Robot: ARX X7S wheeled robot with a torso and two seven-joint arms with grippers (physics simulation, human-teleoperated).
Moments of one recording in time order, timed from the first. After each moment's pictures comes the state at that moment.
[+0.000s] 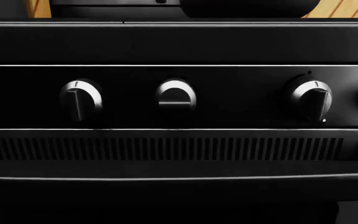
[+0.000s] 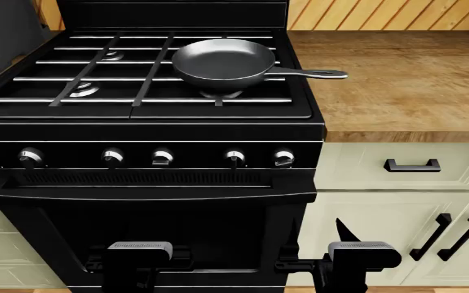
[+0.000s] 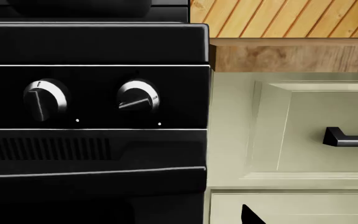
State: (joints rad) left arm 0.00 0.00 0.00 0.00 0.00 0.00 0.00; right arm 0.00 0.00 0.00 0.00 0.00 0.00 0.00
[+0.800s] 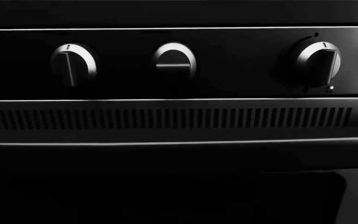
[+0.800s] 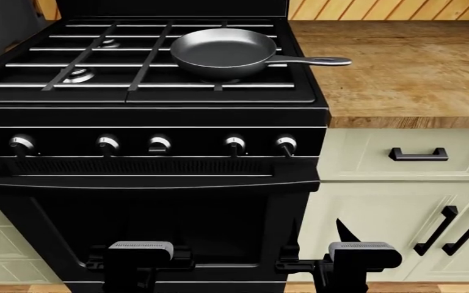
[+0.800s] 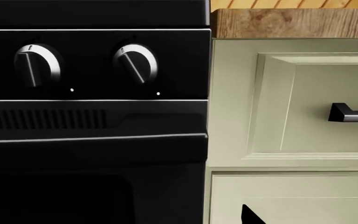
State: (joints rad) left arm 0.00 -0.07 0.09 0.00 -0.07 -0.01 -0.08; right arm 0.00 0.07 -0.08 0.00 0.08 0.00 0.08
